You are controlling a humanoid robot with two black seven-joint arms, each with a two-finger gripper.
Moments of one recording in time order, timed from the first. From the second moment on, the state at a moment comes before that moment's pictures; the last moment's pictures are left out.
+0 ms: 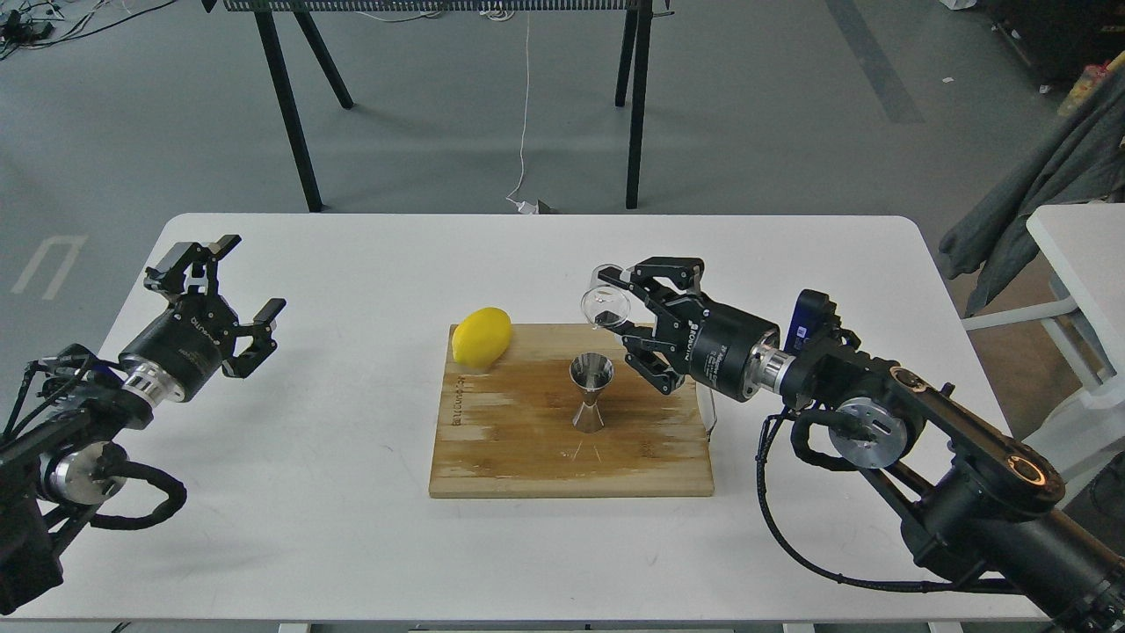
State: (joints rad) left arm -0.48 0.53 -0.65 -0.69 0.26 -0.49 -0.49; right arm 0.39 -0.24 0.94 1.34 -0.41 0.24 -0.19
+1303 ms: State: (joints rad) left arm -0.47 0.52 -0.65 -0.69 0.26 -0.49 -0.49; right arm 0.02 -0.10 1.50 1.19 0.38 -0.18 -0.11
